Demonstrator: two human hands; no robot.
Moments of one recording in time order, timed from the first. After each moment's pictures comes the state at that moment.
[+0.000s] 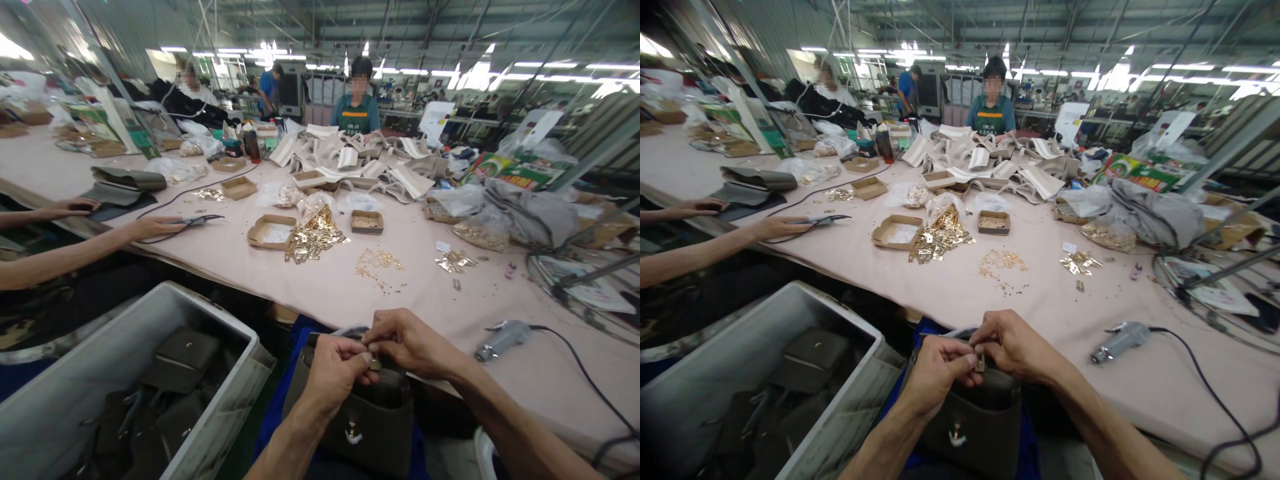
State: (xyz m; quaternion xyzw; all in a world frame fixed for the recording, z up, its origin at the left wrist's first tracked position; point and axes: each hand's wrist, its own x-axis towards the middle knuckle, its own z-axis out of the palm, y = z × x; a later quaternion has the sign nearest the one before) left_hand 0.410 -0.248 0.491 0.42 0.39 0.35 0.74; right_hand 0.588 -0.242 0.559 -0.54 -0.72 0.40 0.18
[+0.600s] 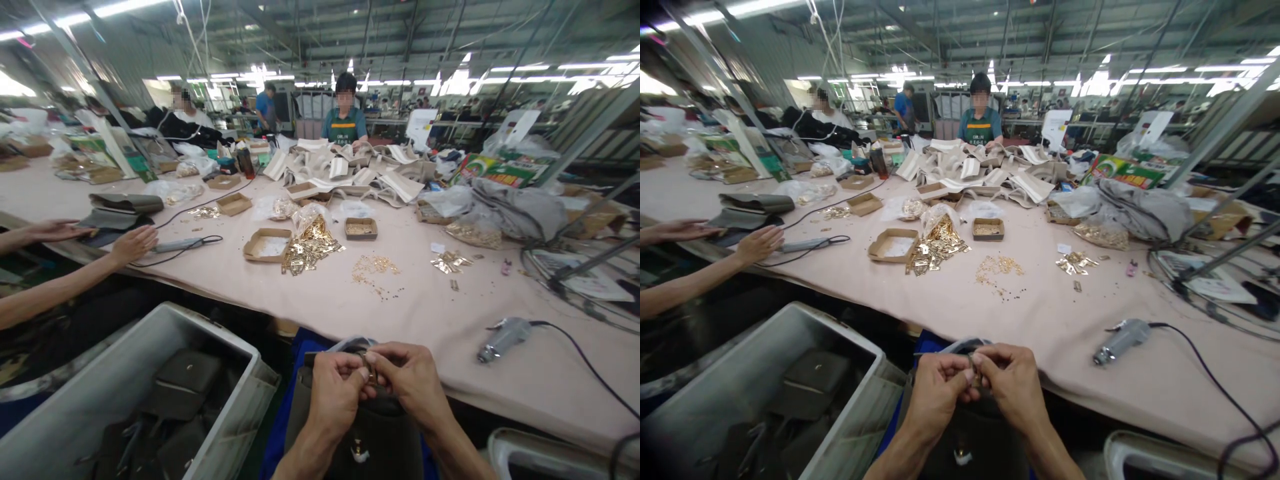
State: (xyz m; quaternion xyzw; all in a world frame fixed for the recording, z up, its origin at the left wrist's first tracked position) left_hand 0.416 -0.254 0.498 0.47 0.42 0.35 0.69; right_hand 0.561 -0.289 0.497 -0.67 -0.40 0.44 0.45
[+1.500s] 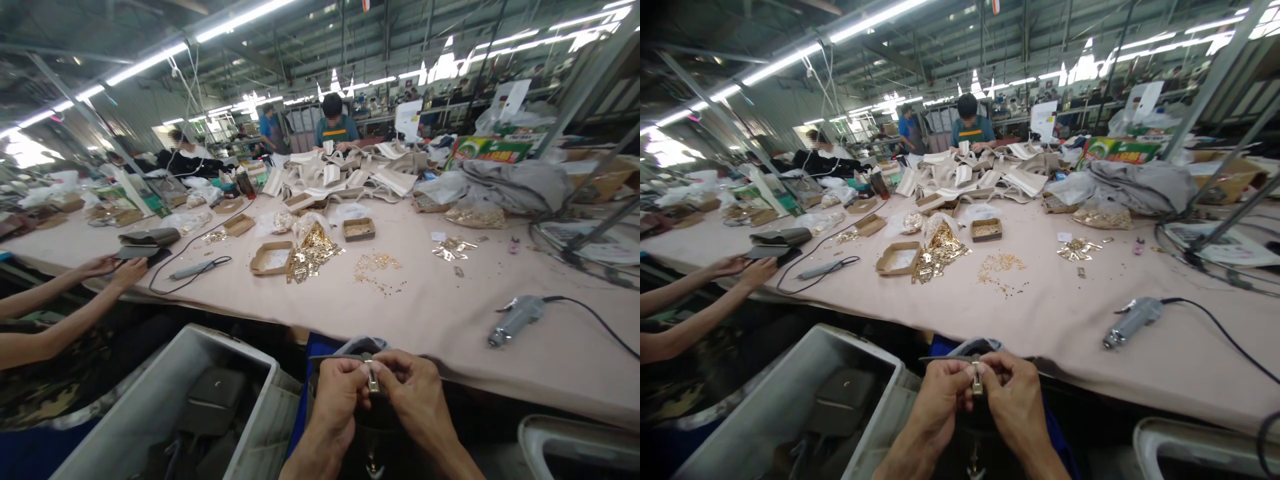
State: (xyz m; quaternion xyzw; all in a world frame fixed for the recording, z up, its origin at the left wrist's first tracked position) left_hand 0.423 -0.269 0.491 0.36 0.48 0.33 0.73; right_hand 0.544 -0.319 0.494 -0.66 -0.37 0.41 0.51
